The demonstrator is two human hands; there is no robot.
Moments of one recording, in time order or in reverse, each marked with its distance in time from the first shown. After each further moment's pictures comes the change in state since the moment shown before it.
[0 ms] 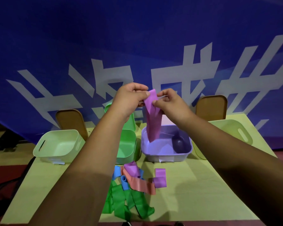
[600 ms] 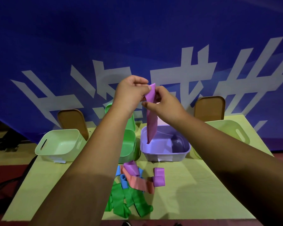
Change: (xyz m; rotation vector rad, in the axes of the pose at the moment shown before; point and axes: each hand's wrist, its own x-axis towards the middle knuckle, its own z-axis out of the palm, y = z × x) left_hand -0.019 0.029 0.013 0.029 0.110 0.091; right_hand -0.021 -0.025 0.009 -0.210 0.007 -0.204
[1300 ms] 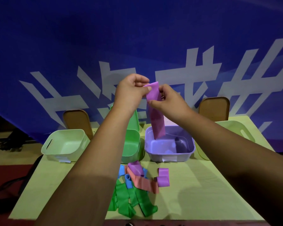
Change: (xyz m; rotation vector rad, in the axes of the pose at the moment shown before) left_hand 0.004 -0.006 -0.019 0.052 0.052 0.083; right_hand -0.001 -0.017 -0.001 -0.017 0.001 0.025
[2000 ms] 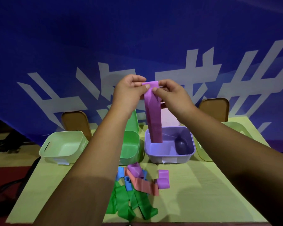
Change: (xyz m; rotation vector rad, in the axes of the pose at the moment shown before) left_hand 0.005 0.001 -0.003 -0.114 -0.014 -0.030; right_hand 0.009 -0.012 -0.008 0.365 0.037 0.061
